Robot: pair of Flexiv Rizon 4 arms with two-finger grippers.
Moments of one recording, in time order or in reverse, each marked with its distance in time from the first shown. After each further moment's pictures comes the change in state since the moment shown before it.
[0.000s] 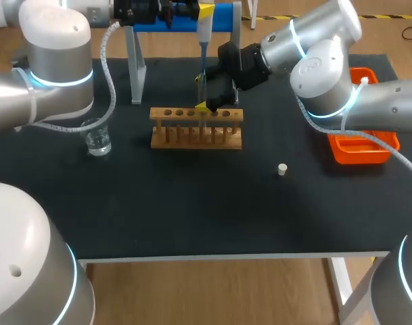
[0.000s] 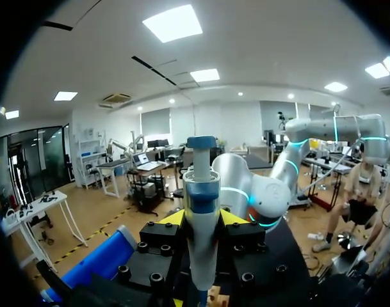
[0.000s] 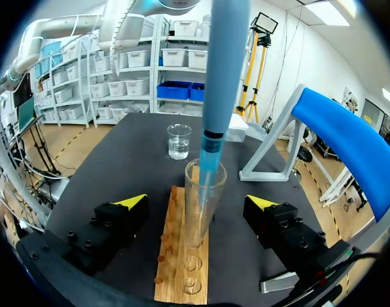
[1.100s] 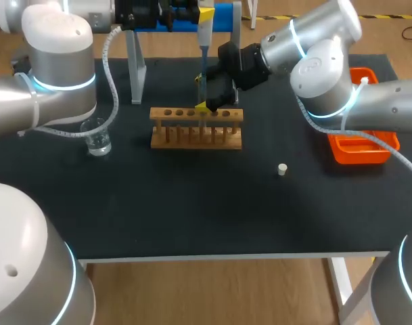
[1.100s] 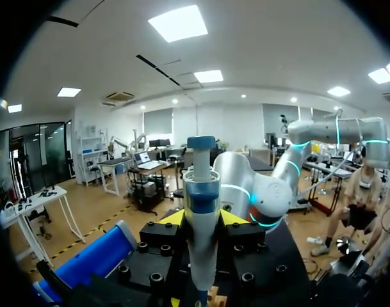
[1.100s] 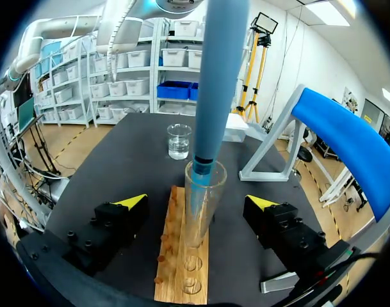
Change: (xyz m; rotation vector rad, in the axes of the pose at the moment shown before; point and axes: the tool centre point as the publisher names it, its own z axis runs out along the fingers) left arm -0.002 0.009 0.002 0.010 -0.009 -0.033; right arm 0.000 0.000 0.000 0.000 0.000 0.000
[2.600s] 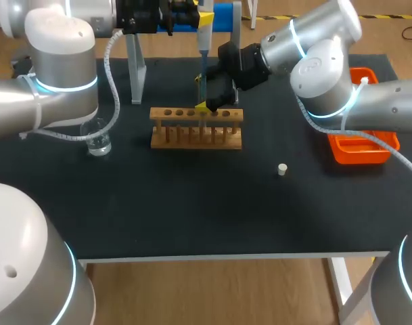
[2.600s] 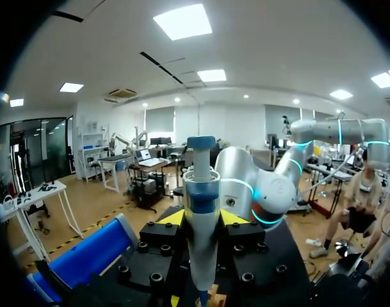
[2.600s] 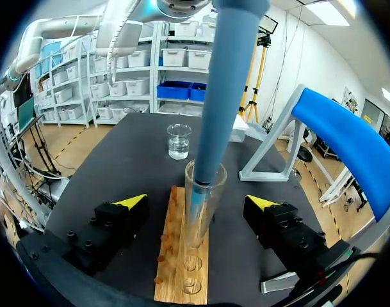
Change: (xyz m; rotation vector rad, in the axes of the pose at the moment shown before) left arm -0.005 0.013 0.003 -0.005 -0.004 -0.027; right arm 0.000 0.000 0.000 0.000 0.000 0.000
